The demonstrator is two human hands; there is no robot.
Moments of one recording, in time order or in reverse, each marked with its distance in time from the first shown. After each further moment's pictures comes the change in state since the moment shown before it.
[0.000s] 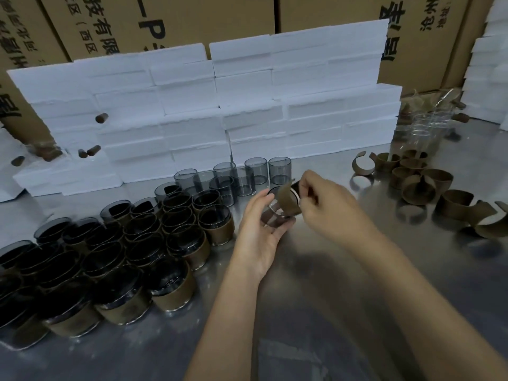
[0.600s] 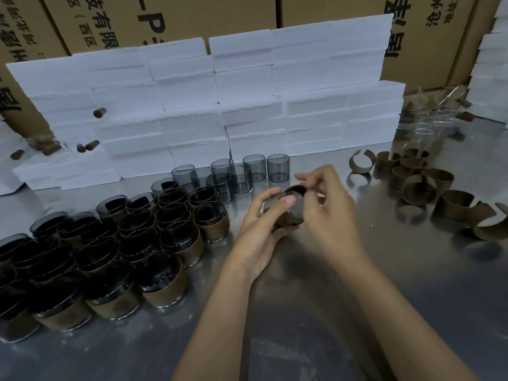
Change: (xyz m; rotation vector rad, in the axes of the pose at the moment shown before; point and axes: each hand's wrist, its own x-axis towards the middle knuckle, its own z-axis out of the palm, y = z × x) left_hand -0.006 -0.008 0.006 0.270 -0.125 0.064; right_hand -0.017 -0.005 0.018 0.441 0.292 0.098
